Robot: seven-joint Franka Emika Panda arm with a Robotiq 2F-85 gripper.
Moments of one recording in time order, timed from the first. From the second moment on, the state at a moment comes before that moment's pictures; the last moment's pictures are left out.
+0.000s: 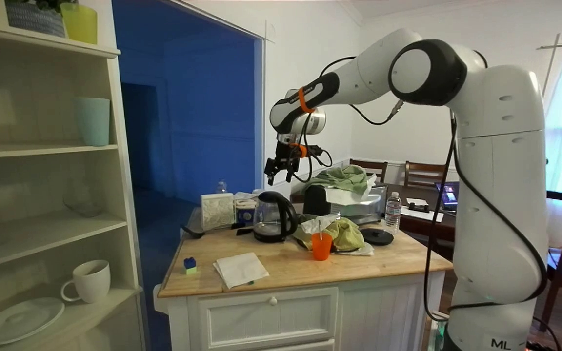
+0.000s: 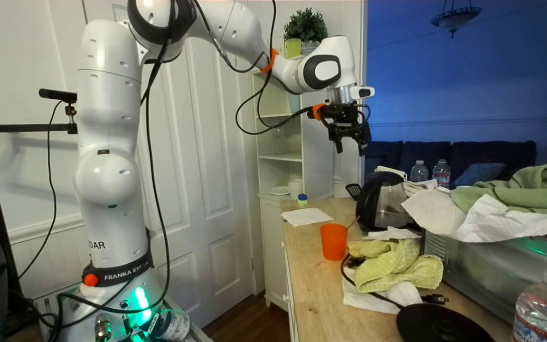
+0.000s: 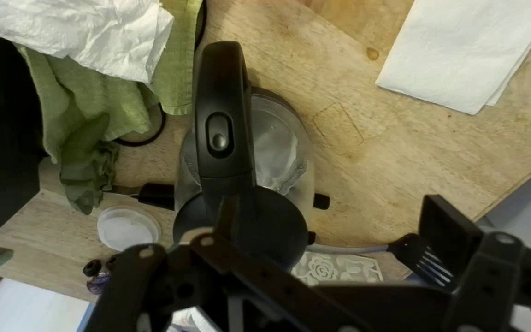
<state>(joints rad) -0.22 0.18 -0.18 -1.80 0.09 2.23 -0.18</state>
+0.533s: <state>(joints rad) -0.25 0.25 -0.17 -1.75 0.12 2.23 -0.20</state>
